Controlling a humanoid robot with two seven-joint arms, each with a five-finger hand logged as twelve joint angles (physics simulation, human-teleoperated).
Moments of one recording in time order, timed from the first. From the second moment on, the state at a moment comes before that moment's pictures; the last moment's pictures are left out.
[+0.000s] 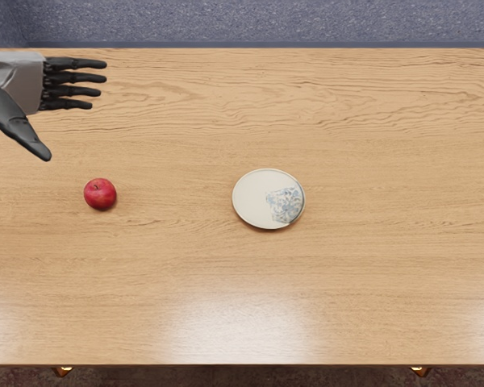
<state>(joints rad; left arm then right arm) -1.36 1.15 -0.12 -1.40 0.03 -0.61 0.23 -0.04 0.00 -0.19 0.09 -0.03 0.23 -0.36</state>
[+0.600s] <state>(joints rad) -1.76 0.89 0.40 -1.35 0.11 -0.47 0.27 -0.04 0.00 -0.19 0.09 -0.03 0.23 -0.36</state>
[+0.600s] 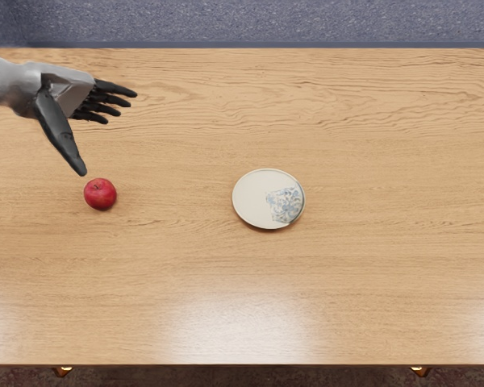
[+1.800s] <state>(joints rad) -1.63 0.51 0.82 -1.49 0.19 0.58 0.32 -0.04 0.00 -0.19 0.09 -0.03 0.23 -0.36</state>
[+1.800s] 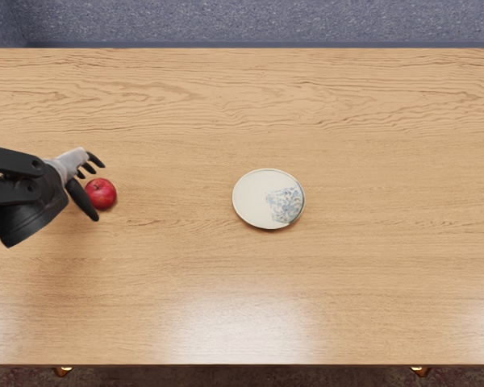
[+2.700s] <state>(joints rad) -1.55 0.45 0.77 -1.43 0.20 0.61 0.32 -0.04 0.00 -0.19 0.09 -0.03 0.23 -0.36</state>
